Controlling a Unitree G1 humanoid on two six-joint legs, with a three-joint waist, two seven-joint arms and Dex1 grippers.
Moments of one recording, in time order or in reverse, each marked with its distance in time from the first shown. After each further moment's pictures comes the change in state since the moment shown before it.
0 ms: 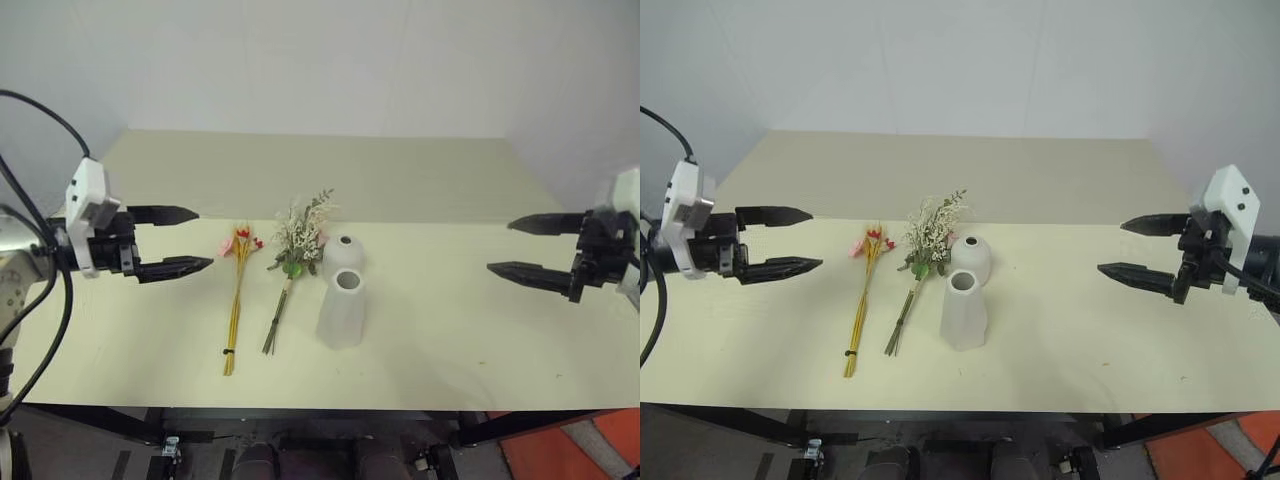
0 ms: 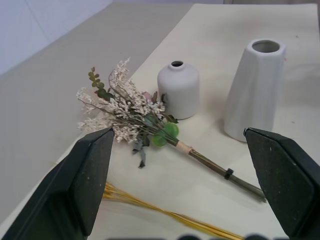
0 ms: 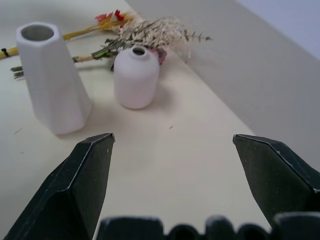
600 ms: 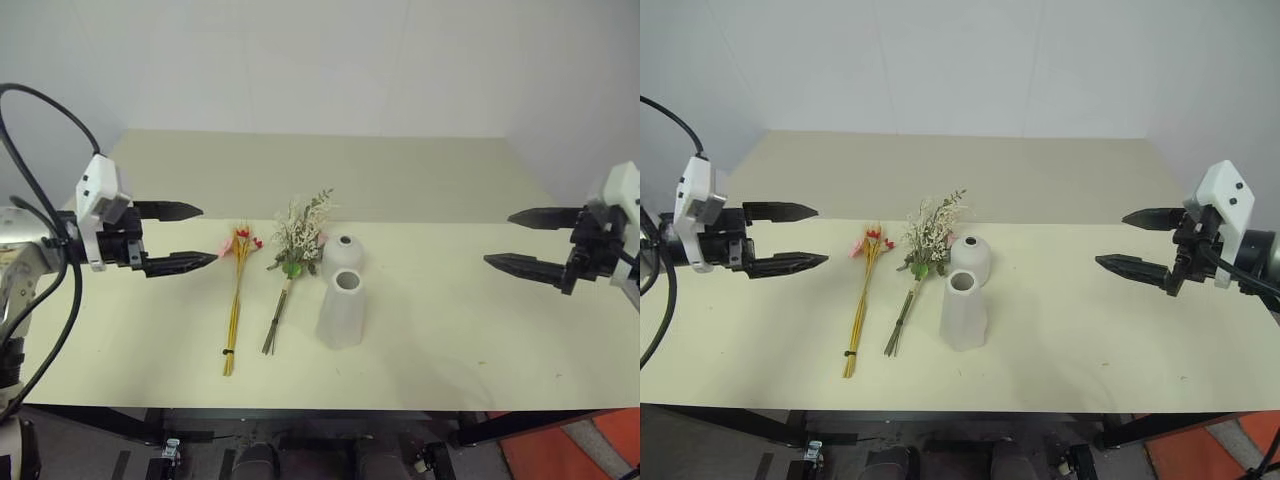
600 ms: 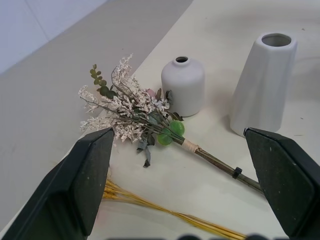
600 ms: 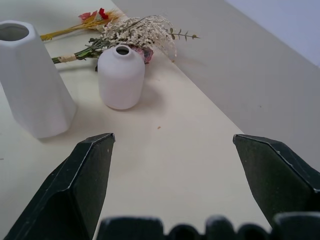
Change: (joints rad) left arm -0.029 -0.024 -0.027 0.022 0.040 0.000 -0.006; right arm -0.022 0.017 0.037 0.012 -0.020 0.000 -0.035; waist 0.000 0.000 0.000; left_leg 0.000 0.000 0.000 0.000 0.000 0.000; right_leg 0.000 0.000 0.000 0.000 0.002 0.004
